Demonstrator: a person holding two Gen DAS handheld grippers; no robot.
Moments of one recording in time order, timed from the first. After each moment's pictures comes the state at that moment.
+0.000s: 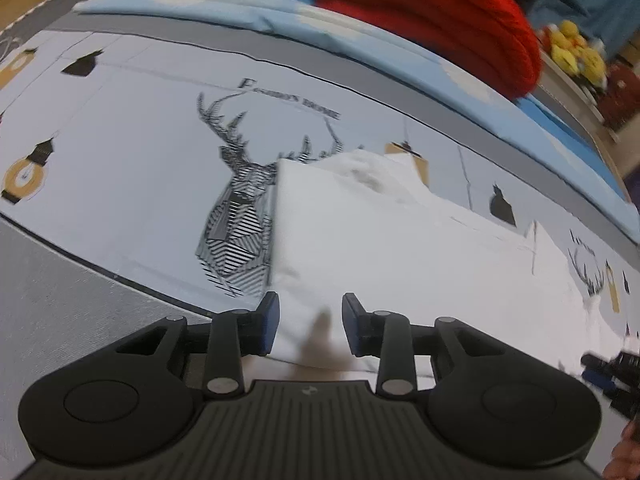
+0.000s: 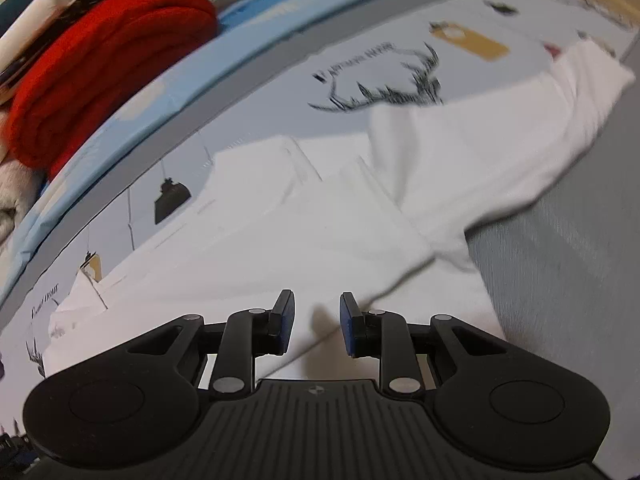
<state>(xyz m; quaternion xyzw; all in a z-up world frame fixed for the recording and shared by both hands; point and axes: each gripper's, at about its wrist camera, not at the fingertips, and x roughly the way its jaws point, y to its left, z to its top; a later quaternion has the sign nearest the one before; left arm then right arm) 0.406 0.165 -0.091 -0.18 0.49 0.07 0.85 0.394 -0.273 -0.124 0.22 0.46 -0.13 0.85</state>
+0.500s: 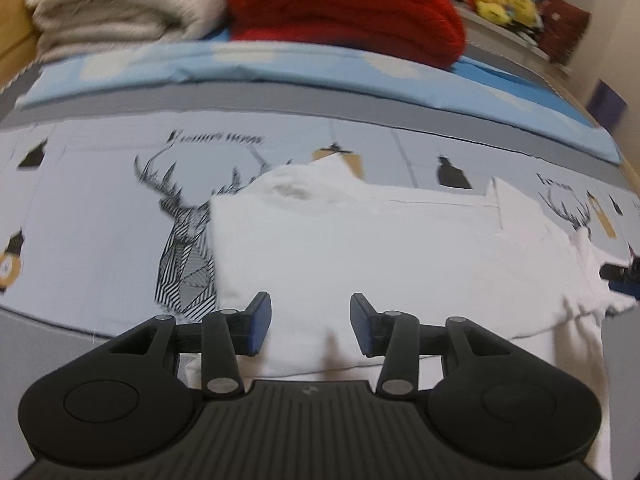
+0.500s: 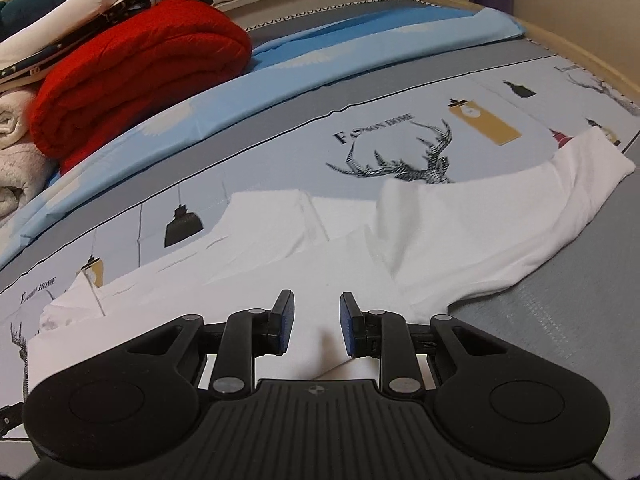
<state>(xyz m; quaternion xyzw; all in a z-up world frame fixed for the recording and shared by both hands) 0.401 0.113 -0.073 -0.06 0.46 0.00 0.89 0.393 -0.273 -0.093 0.14 0.42 -0.12 0.89</state>
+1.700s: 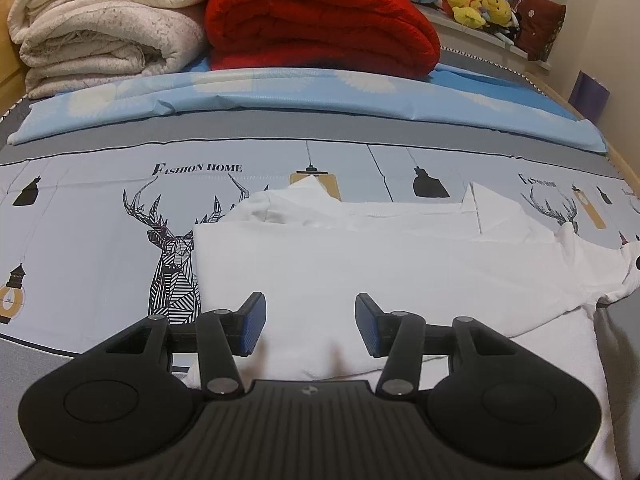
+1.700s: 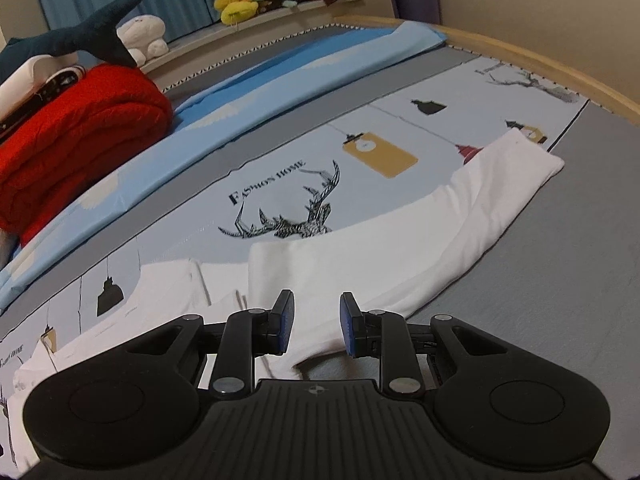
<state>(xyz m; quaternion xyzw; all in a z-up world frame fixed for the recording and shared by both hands) 0.395 0.097 -0.059 -0.03 0.43 -0.01 0.90 0.356 -0.380 -0.072 0.18 0.37 -0.19 0.89</state>
